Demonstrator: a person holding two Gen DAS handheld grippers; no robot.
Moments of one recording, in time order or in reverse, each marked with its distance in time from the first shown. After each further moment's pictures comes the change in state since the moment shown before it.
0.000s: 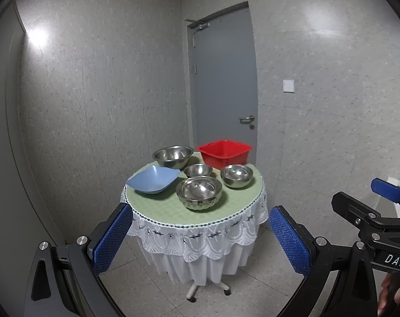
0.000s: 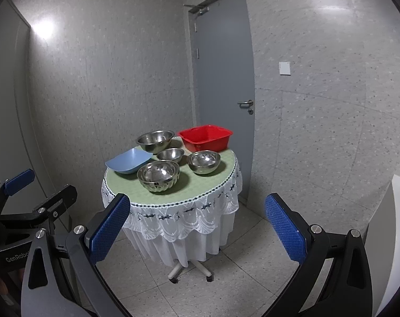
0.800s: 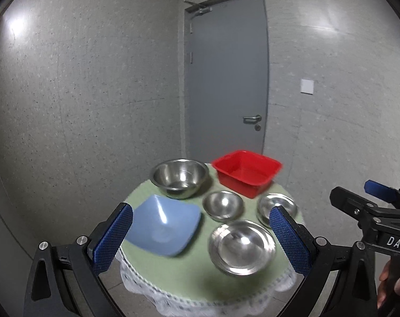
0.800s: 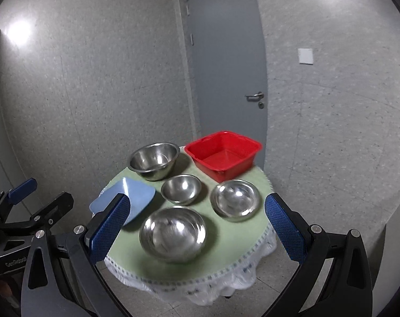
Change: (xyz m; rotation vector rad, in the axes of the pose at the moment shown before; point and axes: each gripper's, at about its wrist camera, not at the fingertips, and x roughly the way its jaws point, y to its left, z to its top) left arm 0.282 0.159 0.140 -0.004 0.050 -0.103; right arm 0.227 0.071 0.121 0.077 0.080 -0.038
